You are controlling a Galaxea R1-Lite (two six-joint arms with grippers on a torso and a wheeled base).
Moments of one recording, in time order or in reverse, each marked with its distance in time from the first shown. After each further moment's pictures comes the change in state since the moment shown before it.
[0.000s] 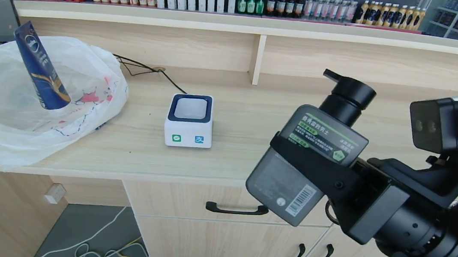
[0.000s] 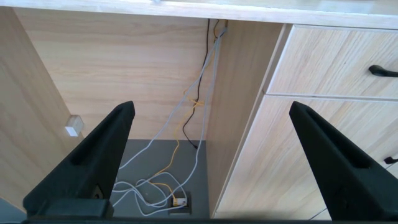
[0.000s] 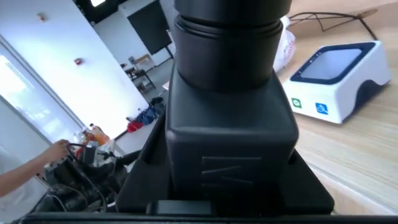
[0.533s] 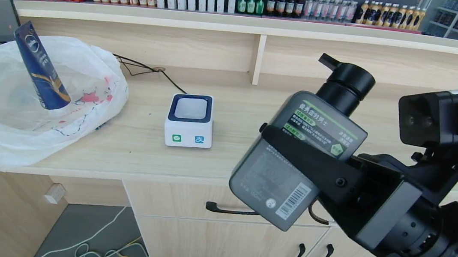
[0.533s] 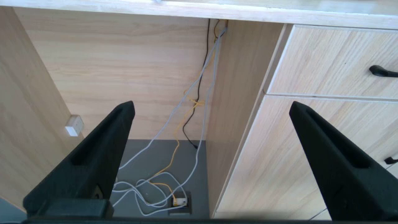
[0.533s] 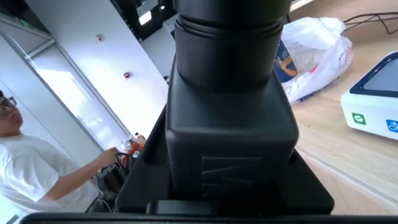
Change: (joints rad) left arm 0.000 0.000 0.000 0.000 0.000 0.000; right arm 0.035 0.067 -0.010 -0.169 0.067 0.136
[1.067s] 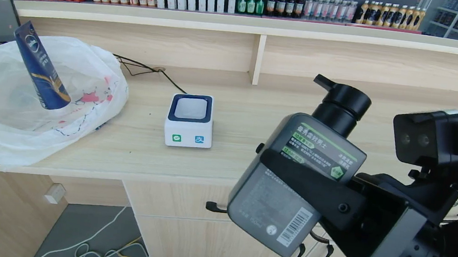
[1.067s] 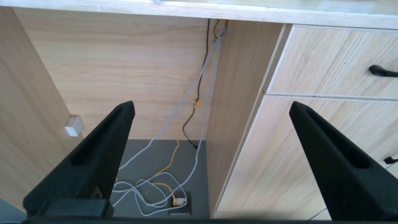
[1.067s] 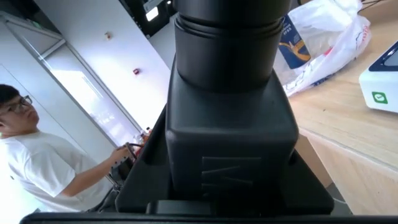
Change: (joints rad) left arm 0.000 0.000 0.000 0.000 0.000 0.000; right arm 0.027 -0.001 0.069 -0.046 -0.001 0.039
